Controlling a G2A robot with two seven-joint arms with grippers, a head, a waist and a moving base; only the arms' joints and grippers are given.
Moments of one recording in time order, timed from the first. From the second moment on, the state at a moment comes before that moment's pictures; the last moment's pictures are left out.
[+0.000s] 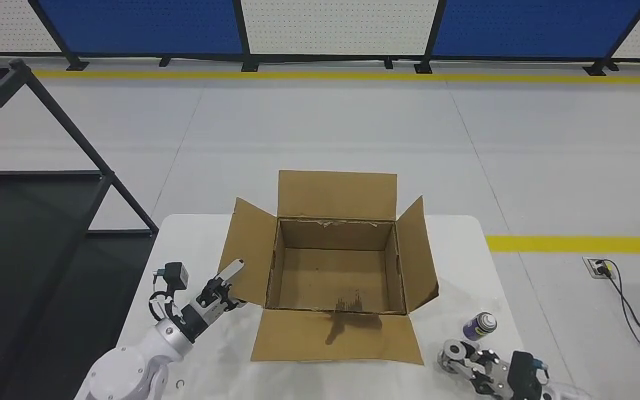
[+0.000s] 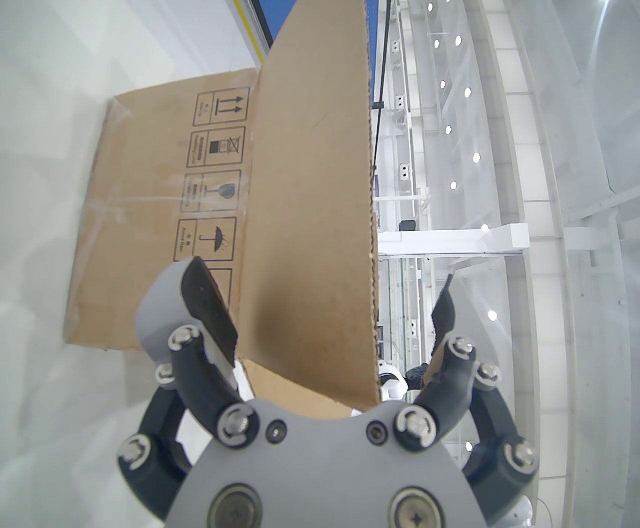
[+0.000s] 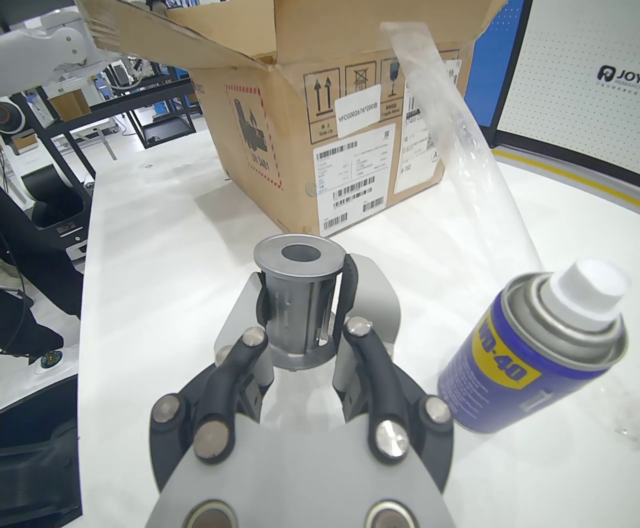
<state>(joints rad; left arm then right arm) 1.22 -1.11 -1.51 -1.68 -0.30 -0.02 -0.58 -1.10 -0.85 1.05 -0.93 -1.49 -0.81 -1.01</state>
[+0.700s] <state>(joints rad) 1.22 -1.11 -1.51 -1.68 -0.30 -0.02 -0.58 -1.01 -0.87 0.91 -0.80 -1.44 -0.75 -1.07</state>
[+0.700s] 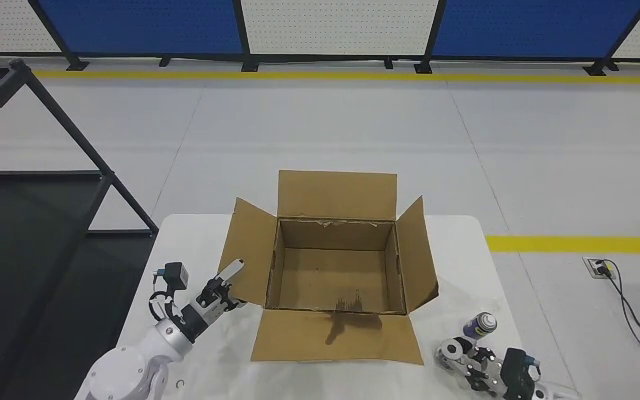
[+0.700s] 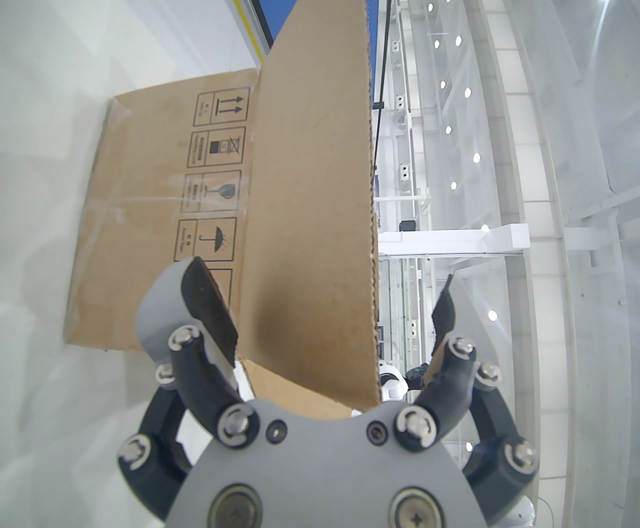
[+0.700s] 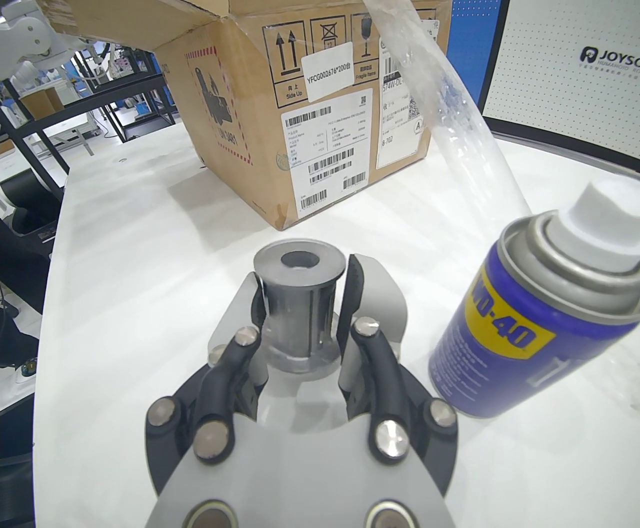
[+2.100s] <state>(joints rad) 1.22 -1.11 -1.51 -1.68 -0.30 -0.02 -0.58 -1.13 -0.75 0.83 -0.98 -1.38 -0.50 -1.32</state>
